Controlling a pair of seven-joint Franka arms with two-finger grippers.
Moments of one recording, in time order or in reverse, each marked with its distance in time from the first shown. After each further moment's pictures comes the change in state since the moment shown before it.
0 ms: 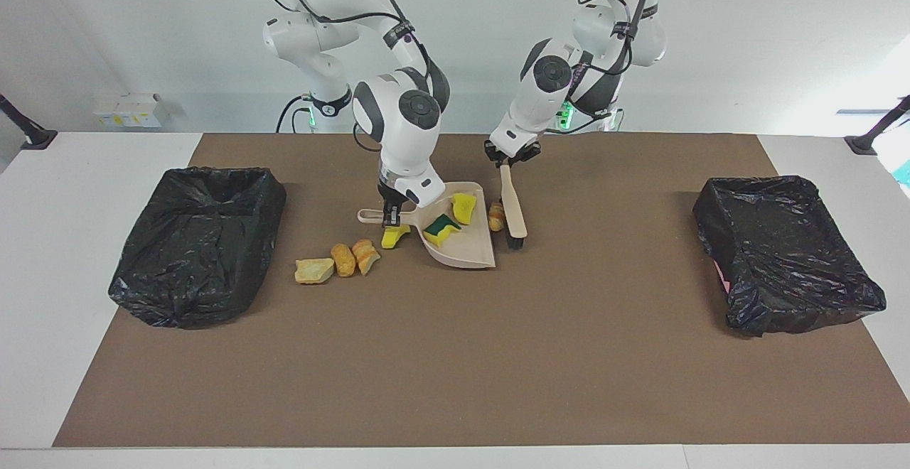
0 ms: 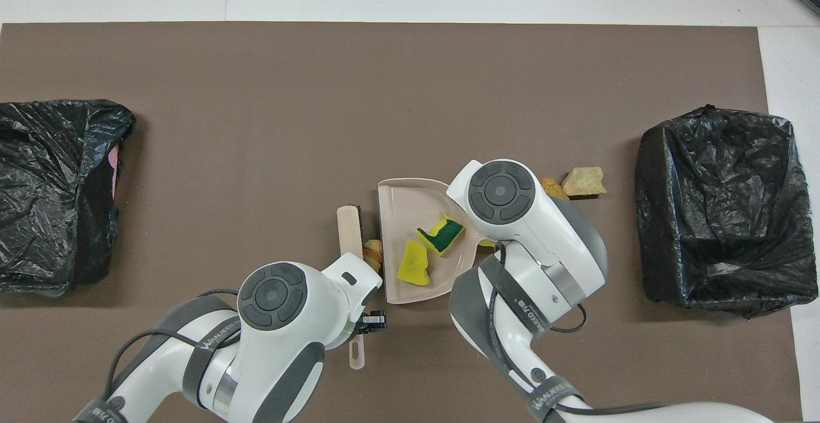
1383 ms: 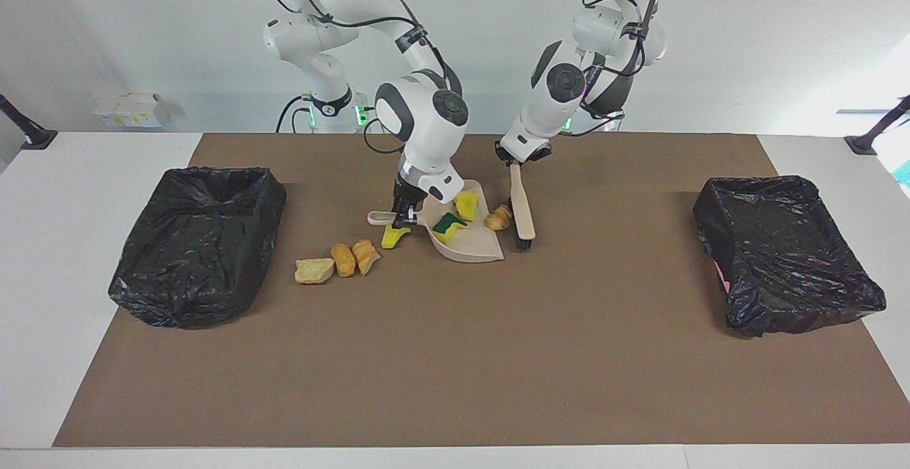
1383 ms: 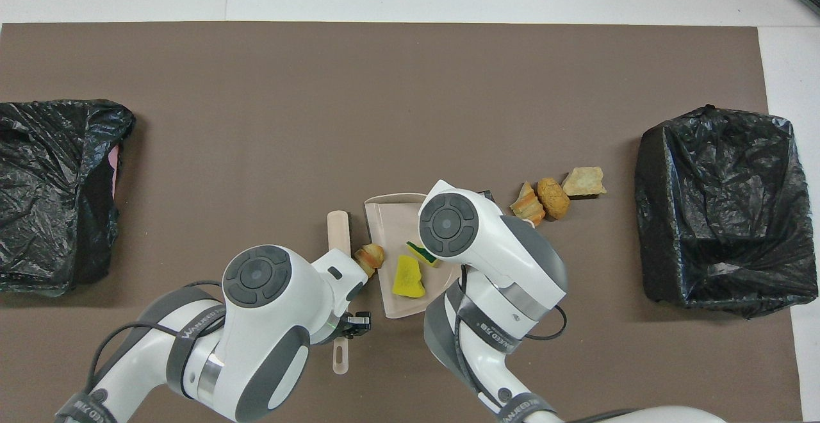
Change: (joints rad) left arm 0.029 0.000 0.005 0.004 -0.010 -0.100 0.064; right arm 0.079 0.034 0.008 -0.005 -0.117 0.012 0.052
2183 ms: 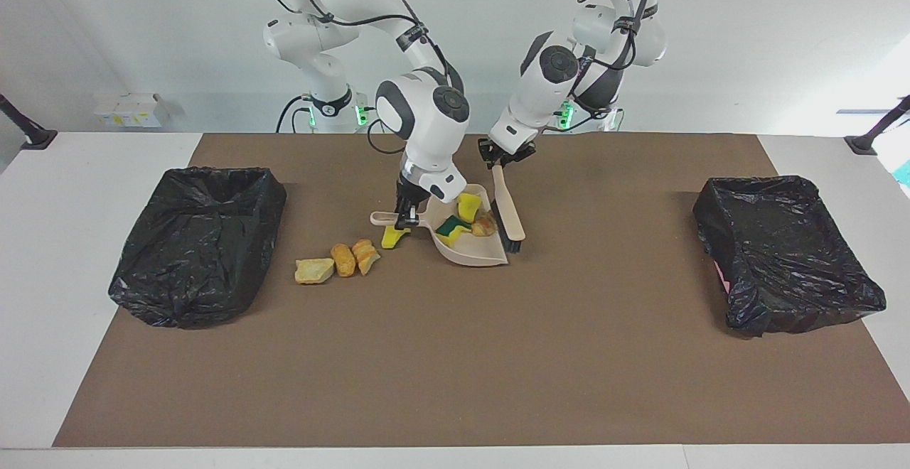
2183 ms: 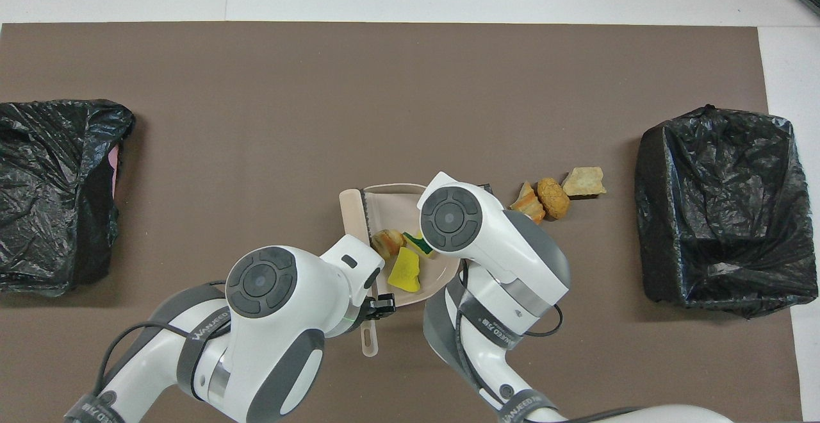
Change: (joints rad) left arm -0.014 0.009 0.001 0.073 -0.036 0.056 -0.112; right arm -0.020 0.001 -0.002 0.041 0.025 0.004 0.018
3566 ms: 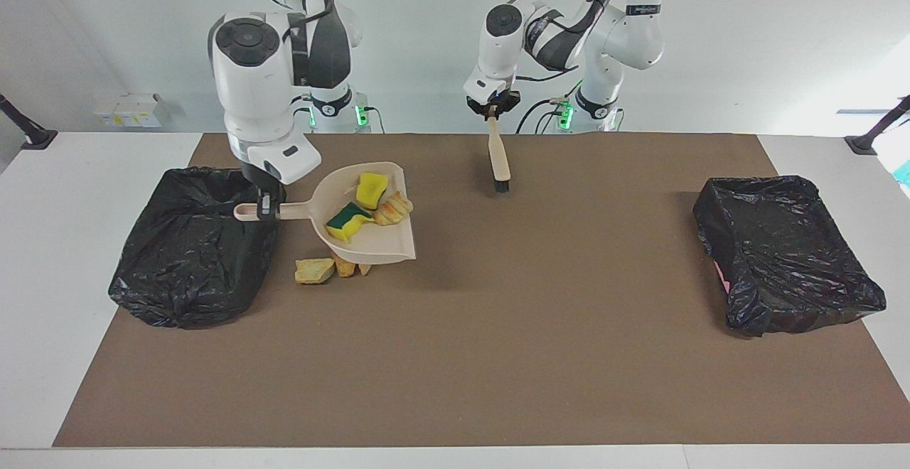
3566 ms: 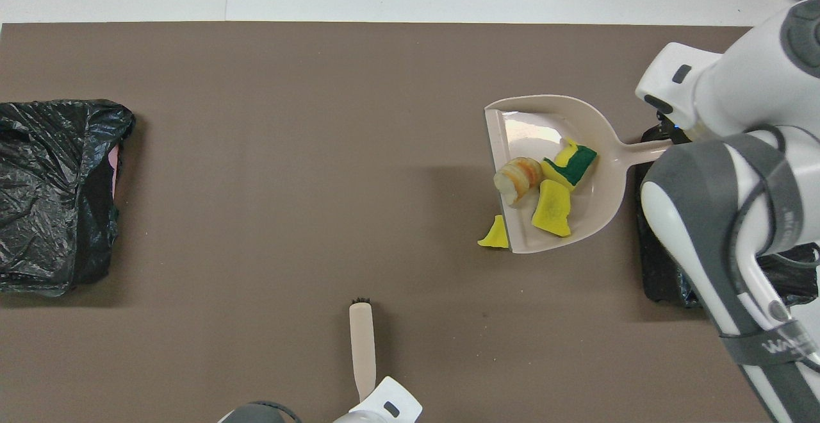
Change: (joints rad) left arm -0.277 -0.212 -0.108 -0.292 0.081 -0.012 -0.339; right arm -0.420 -0.089 -0.012 0.308 0.110 -0.253 -0.585
